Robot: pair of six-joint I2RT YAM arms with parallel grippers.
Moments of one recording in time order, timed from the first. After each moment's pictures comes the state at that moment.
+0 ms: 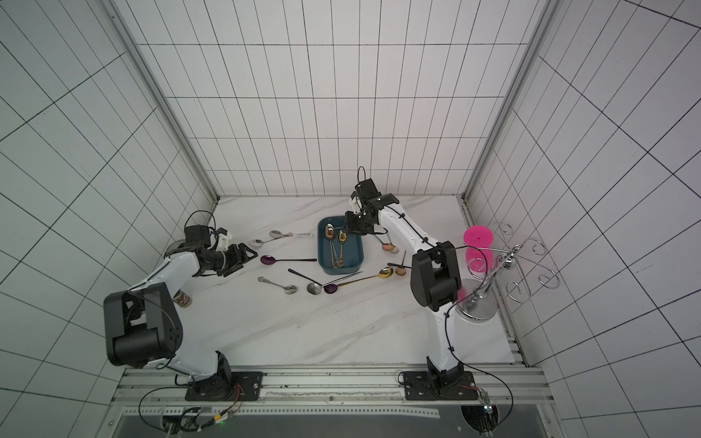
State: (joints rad) left arm 0.26 1.56 0.98 -0.52 0.58 -0.25; right arm 0.53 2.06 1.88 -0.85 -0.36 0.35
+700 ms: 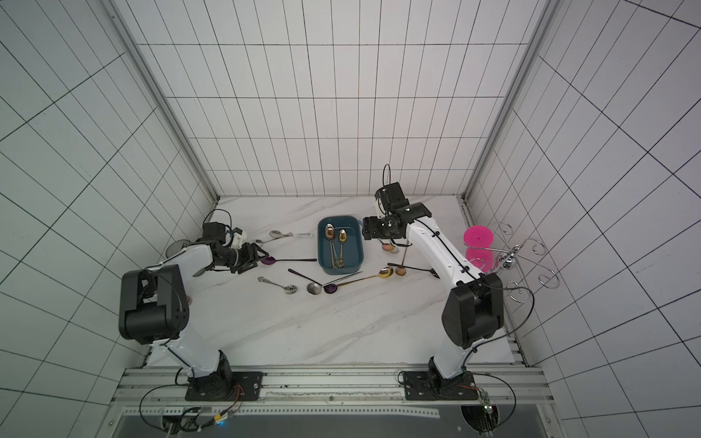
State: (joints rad) left arm 0.16 1.72 1.05 -0.49 0.61 -0.29; right arm 0.47 1.66 1.55 -0.85 -0.12 0.22
